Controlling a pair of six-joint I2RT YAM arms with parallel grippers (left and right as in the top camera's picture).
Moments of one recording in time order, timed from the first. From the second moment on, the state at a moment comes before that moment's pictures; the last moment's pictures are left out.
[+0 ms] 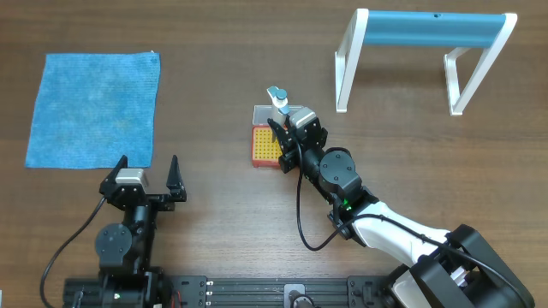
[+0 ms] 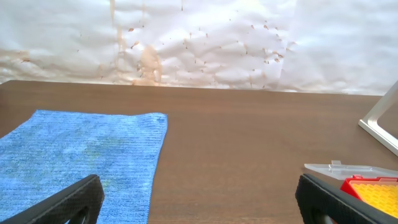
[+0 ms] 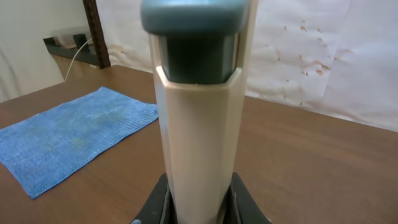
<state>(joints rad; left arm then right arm) 0.02 0.01 0.01 -0.07 0.03 -0.07 0.64 1.46 0.42 0.97 0.00 0.07</state>
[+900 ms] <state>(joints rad) 0.02 0.01 0.01 -0.07 0.03 -0.07 0.64 1.48 0.42 1.00 0.00 0.07</state>
